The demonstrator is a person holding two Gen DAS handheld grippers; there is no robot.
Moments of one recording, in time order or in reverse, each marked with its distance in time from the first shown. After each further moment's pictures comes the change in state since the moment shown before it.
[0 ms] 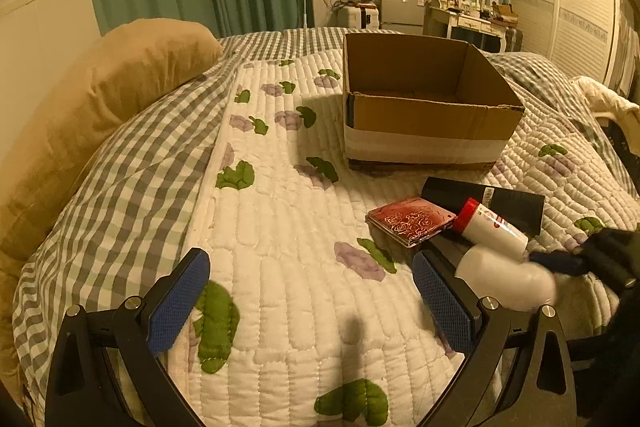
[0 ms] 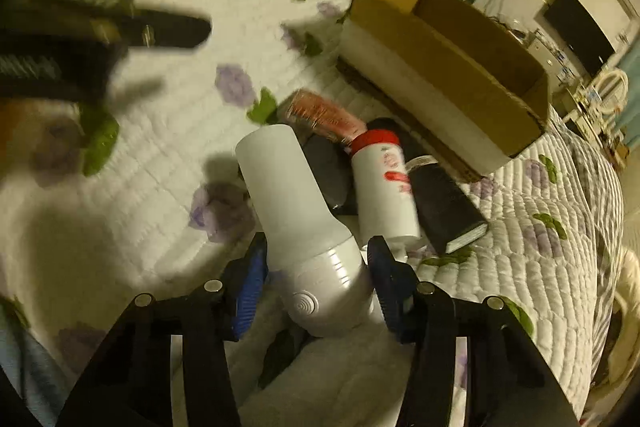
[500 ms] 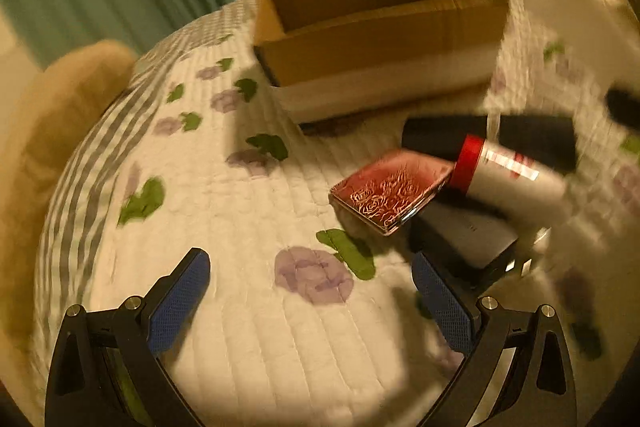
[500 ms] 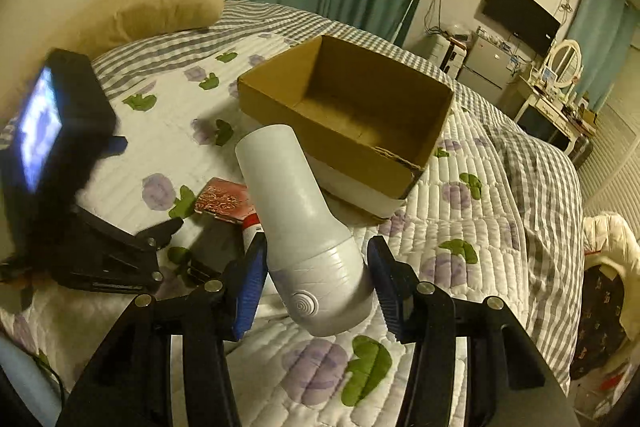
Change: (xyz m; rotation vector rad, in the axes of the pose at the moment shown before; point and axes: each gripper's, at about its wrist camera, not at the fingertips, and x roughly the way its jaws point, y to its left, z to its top) left arm 0.072 -0.063 0.000 0.340 0.148 0.074; right arm -0.041 -0.073 0.029 0.158 -0.116 -0.083
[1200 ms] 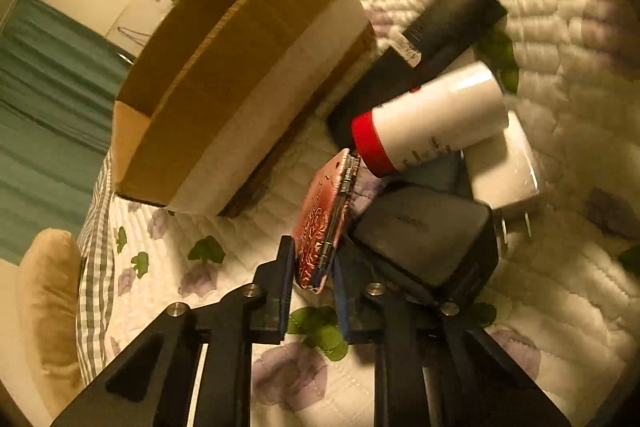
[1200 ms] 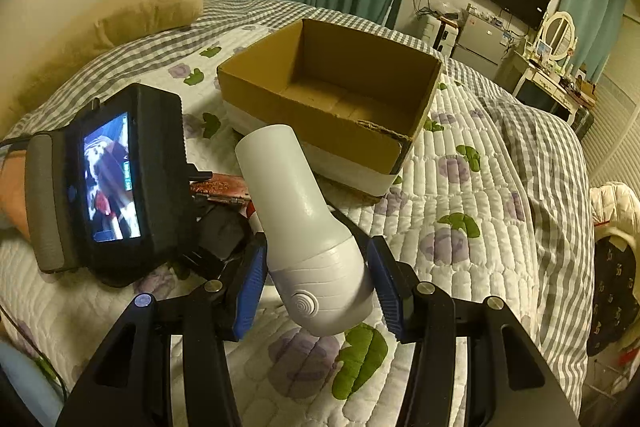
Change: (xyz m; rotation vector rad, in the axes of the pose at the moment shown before) left arm 0.026 -0.046 0.024 0.548 -0.099 -0.038; right arm 0.008 -0.016 -0.015 0.072 0.029 0.011
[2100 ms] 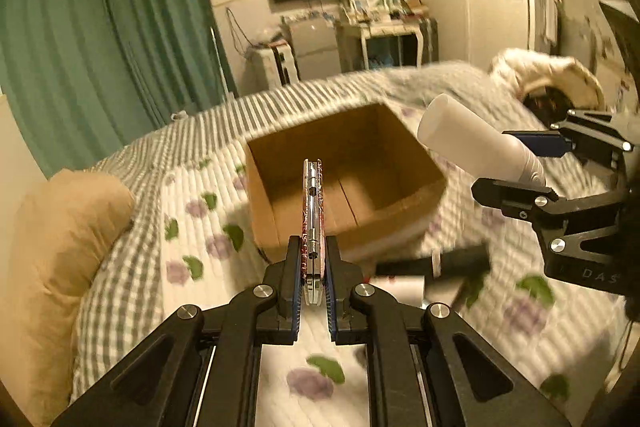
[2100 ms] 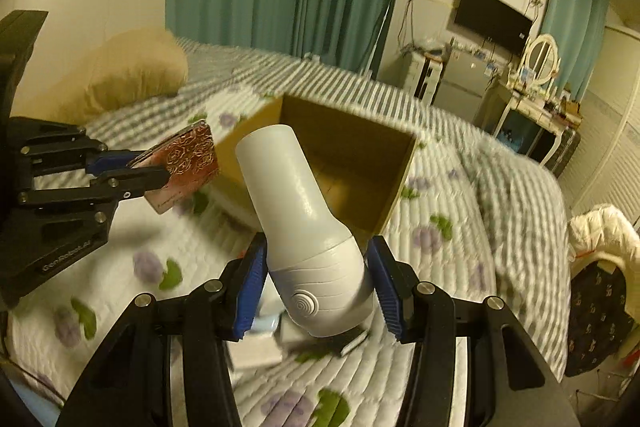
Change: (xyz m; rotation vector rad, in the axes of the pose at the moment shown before) left arm -0.131 0.114 0.027 -0.597 -0.272 -0.051; right arm -0.040 -0.016 0.071 0.022 -0.185 -0.056
